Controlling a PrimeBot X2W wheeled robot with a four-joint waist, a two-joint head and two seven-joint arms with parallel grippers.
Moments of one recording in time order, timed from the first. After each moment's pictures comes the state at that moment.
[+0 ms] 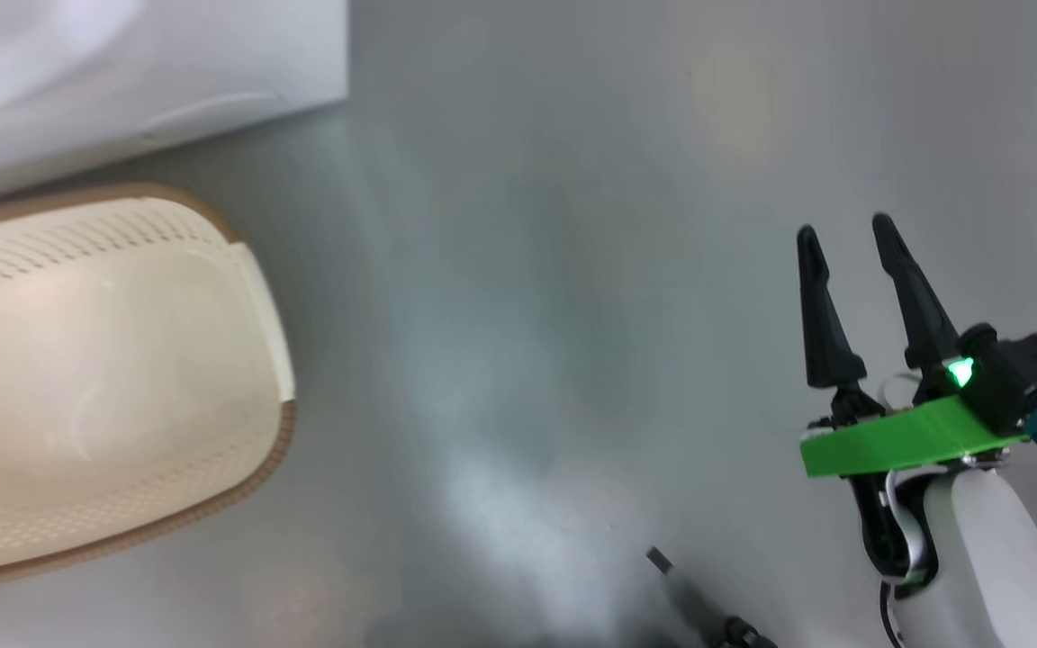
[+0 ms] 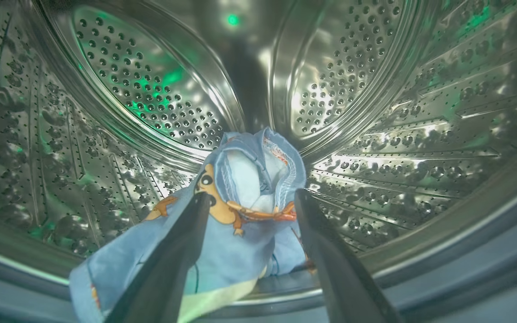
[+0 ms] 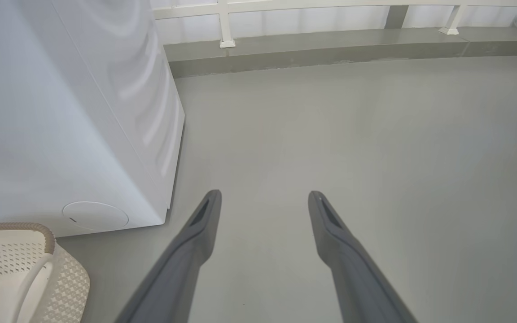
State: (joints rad) left arm -1.33 0.54 -0.06 0.96 -0.37 -0.03 -0.16; right arm -0.32 -0.04 0.05 0.15 0.24 0.12 -0.25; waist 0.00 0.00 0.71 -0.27
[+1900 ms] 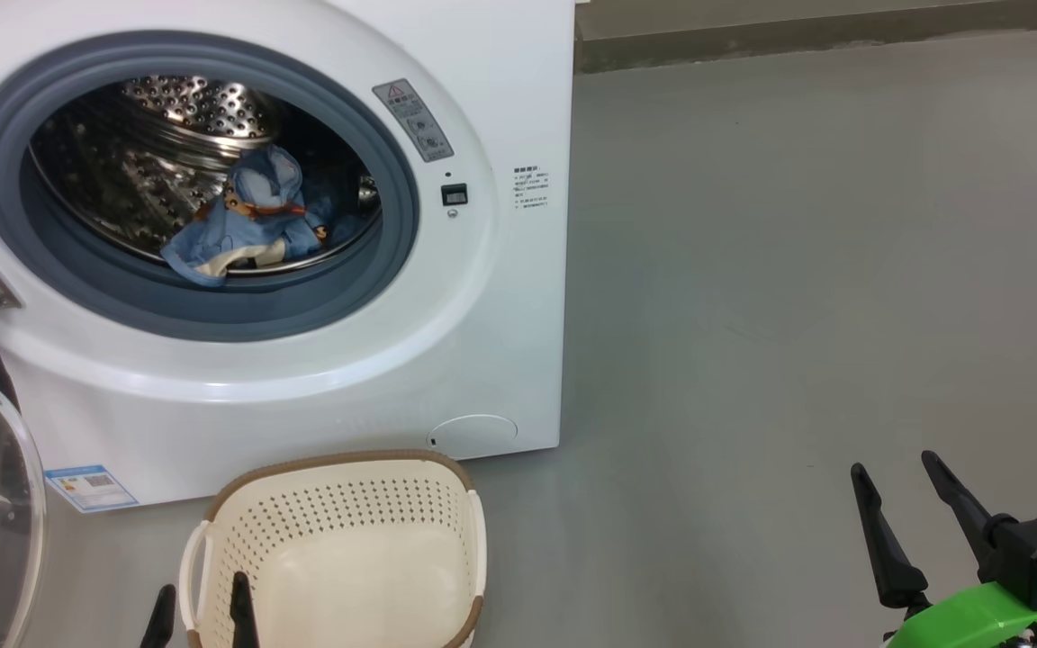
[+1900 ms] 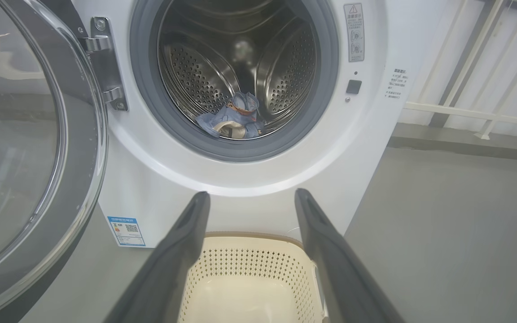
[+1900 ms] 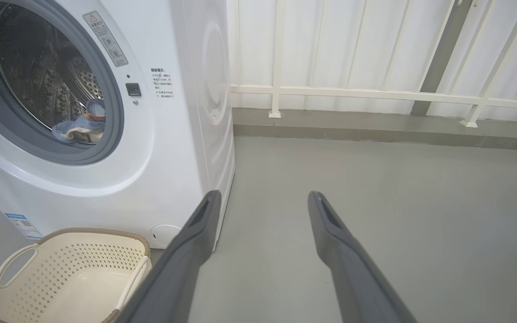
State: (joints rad) left arm 0.16 0.18 -0.17 0.09 -0.39 0.23 -0.25; right arm 0.12 -0.13 -0.03 -0.04 0.16 0.12 0.00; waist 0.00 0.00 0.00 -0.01
